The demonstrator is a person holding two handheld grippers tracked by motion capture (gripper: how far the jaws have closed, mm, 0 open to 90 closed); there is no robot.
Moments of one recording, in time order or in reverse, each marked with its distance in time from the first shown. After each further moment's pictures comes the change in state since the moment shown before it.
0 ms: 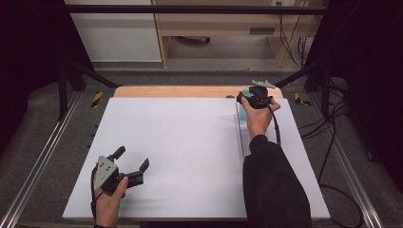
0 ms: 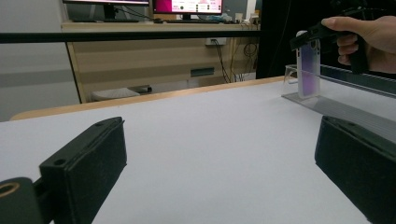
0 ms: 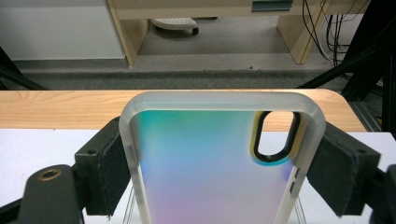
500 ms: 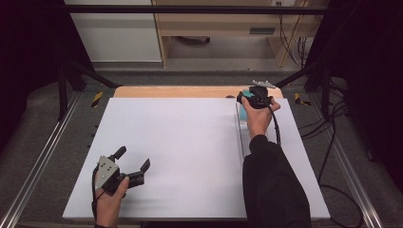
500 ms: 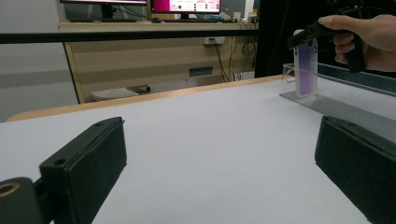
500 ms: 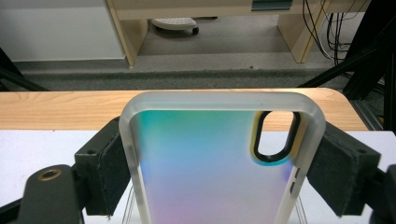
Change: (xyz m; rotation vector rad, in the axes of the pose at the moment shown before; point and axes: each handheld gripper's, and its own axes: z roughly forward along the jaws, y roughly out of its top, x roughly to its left) left arm -0.002 0.000 0.001 0.001 -0.006 0.005; right arm -0.001 0.000 0.001 -0.002 0.000 0.007
